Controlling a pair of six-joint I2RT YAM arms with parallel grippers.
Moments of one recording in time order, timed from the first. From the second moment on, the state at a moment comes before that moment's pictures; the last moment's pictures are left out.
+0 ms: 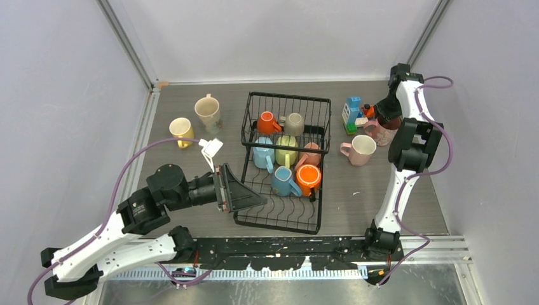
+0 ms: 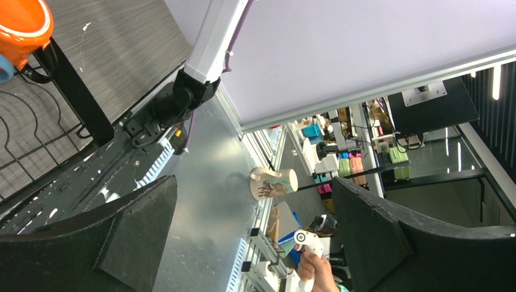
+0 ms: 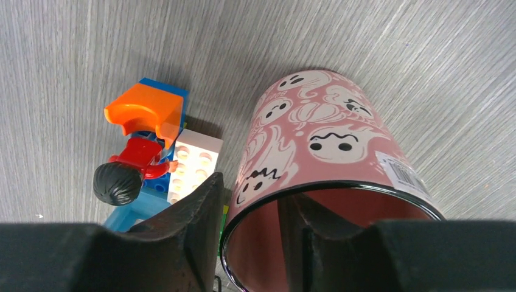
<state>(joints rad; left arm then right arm) -1.06 0.63 0.93 -0.38 0.26 -1.08 -0.22 2.24 2.06 -1.09 0.18 0.92</state>
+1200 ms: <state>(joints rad) -1.06 0.71 1.25 -0.75 -0.12 -0.82 0.03 1.31 1.68 -1.00 0.23 0.88</state>
